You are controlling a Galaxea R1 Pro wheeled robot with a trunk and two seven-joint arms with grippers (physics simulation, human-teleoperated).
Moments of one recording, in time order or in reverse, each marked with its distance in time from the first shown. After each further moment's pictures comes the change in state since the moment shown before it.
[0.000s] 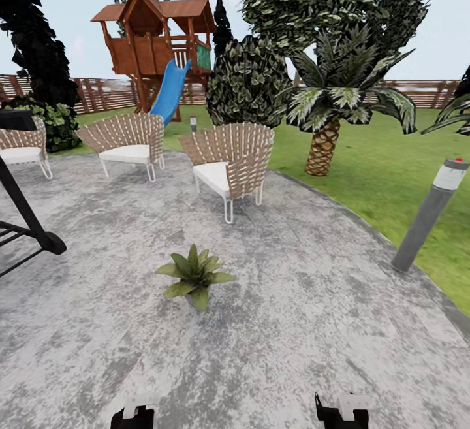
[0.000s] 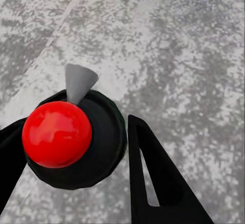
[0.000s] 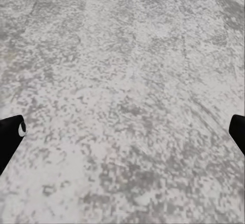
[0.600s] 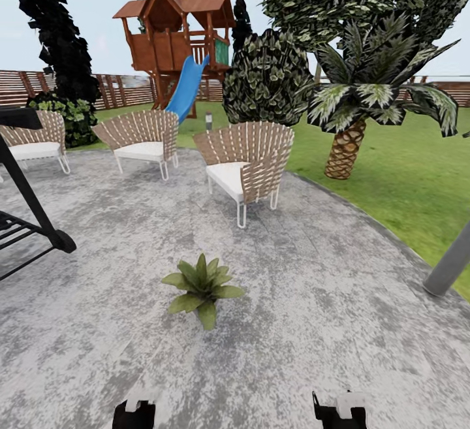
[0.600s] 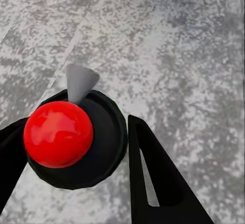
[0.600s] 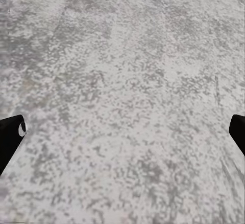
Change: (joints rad) left arm -0.012 0.013 -0.013 -0.015 -0.056 0.006 -0.035; right arm 0.000 0.001 0.026 -0.009 0.009 0.001 0.003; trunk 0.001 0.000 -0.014
